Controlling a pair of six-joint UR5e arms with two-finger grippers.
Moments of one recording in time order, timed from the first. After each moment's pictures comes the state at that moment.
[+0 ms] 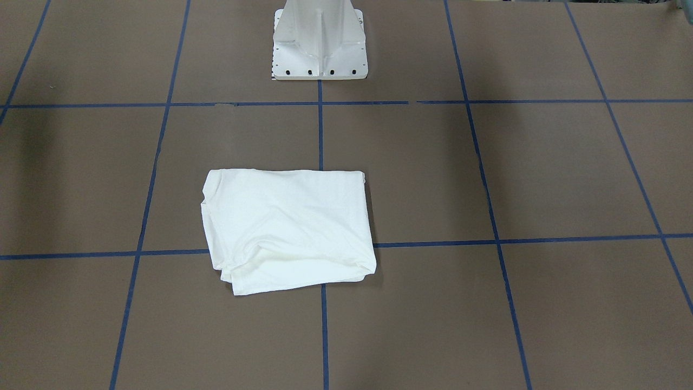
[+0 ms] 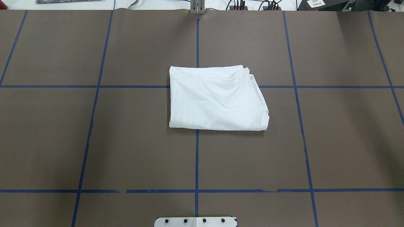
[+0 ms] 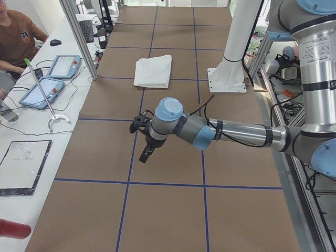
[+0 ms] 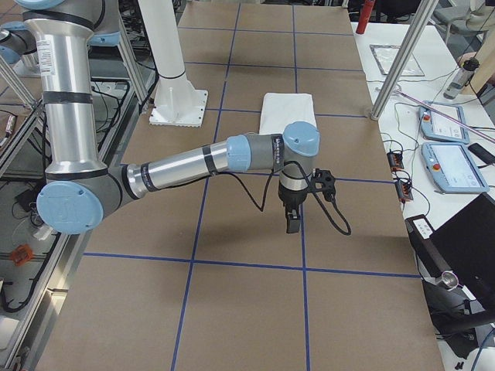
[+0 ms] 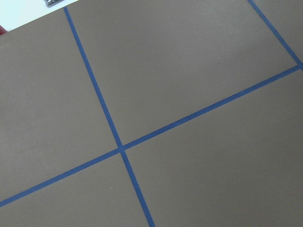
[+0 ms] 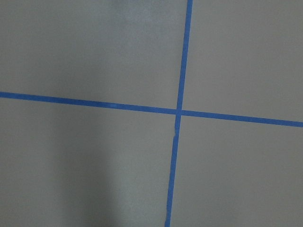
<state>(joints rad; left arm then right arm) -1.51 -1.37 -1.89 -1.94 -2.29 0.03 1.52 -1.53 1.84 -1.80 2.24 -0.01</state>
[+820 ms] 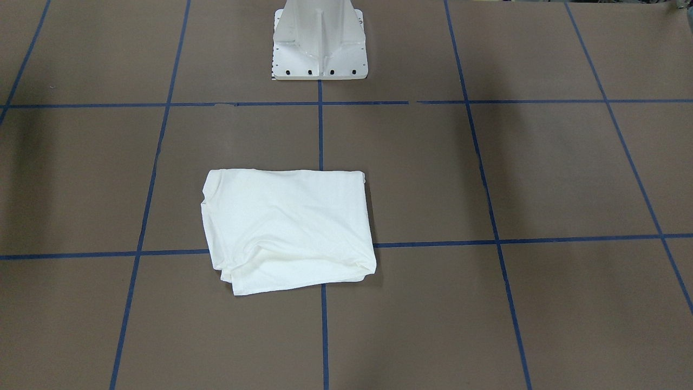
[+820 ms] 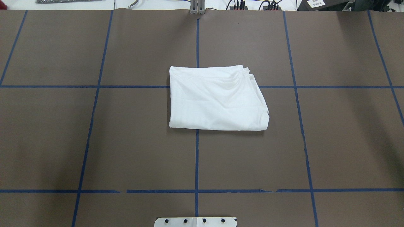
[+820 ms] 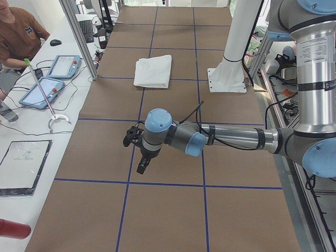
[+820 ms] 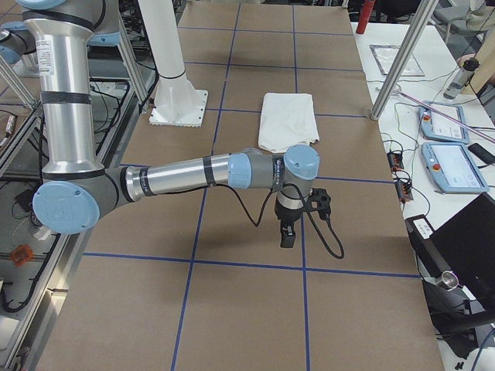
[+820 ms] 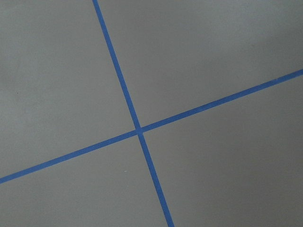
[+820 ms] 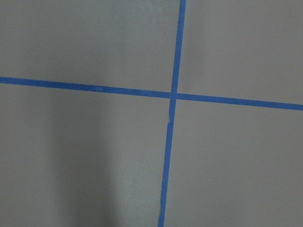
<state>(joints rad) -1.52 -1.42 -1.77 -1.90 -2.29 0.02 1.50 -1.54 1.74 -1.76 2.26 -0.02</state>
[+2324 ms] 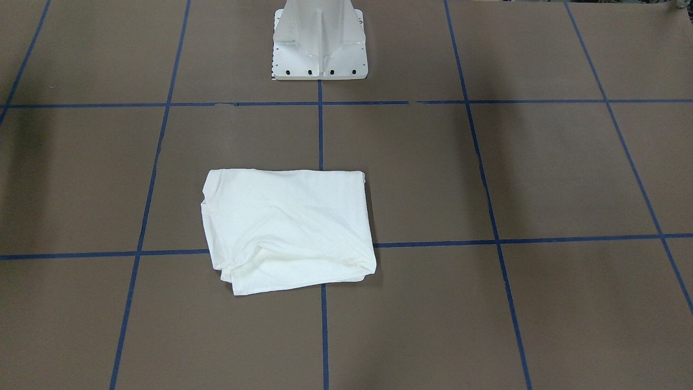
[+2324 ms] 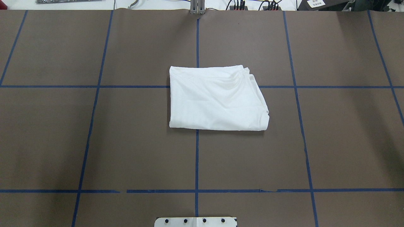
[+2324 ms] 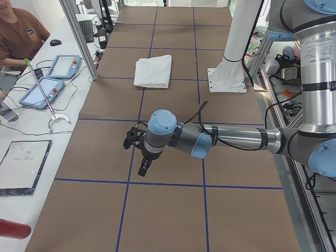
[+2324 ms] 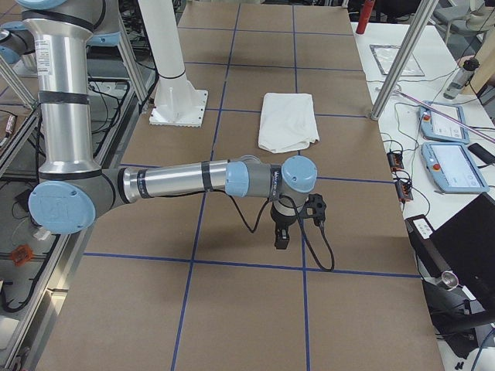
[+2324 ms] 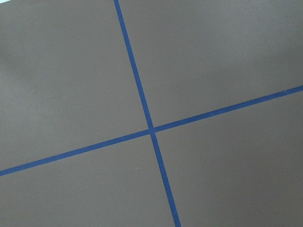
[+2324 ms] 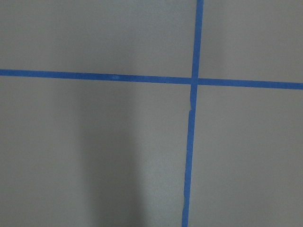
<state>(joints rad) -1.58 -1.41 -1.79 -1.89 -2.33 0.02 1.50 -1.56 1.71 -1.75 2.37 -0.01</state>
